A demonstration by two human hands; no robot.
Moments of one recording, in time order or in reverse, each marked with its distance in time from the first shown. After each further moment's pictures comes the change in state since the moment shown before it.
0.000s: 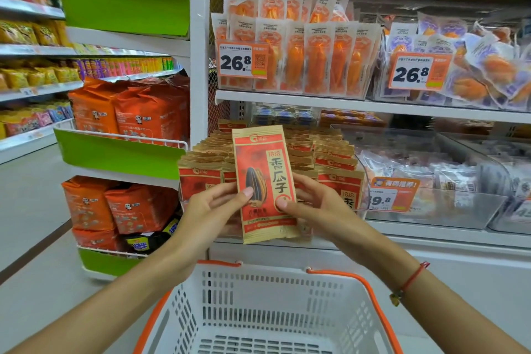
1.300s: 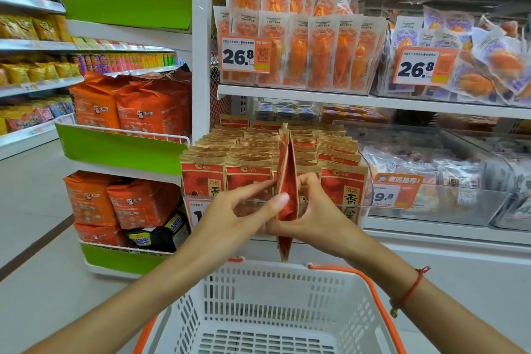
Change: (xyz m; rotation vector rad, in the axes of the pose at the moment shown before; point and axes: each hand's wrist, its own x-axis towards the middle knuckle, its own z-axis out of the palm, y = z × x) left_hand -0.015 0.007 0.015 0.271 -0.121 0.202; right_hand -0.012 -0.006 0.020 -0.316 0.064 -0.057
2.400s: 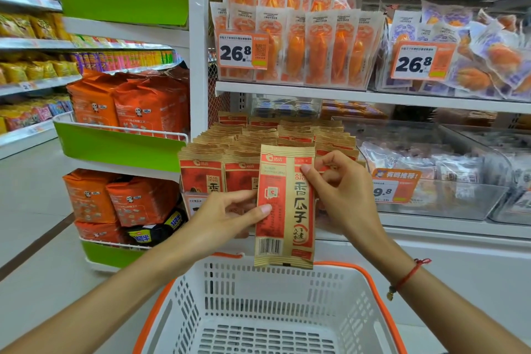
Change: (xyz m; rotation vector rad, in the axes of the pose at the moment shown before) left_hand 0.006 -0.017 -0.013 -0.003 -0.171 -0.119; right_hand 0.013 0.016 -0.018 -0.167 0.541 -0.169
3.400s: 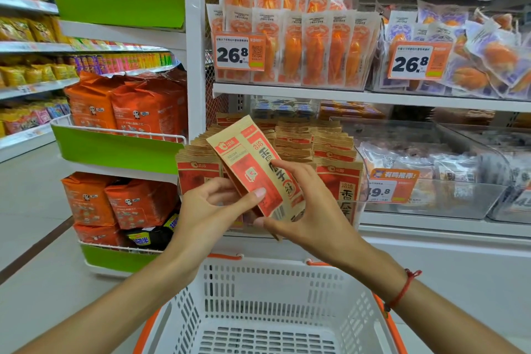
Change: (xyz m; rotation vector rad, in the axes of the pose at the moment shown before) left_hand -0.006 0.008 0.009 -0.261 0.392 0.023; right_hand -0.021 -0.003 0.013 -0.049 -0.331 -0.269
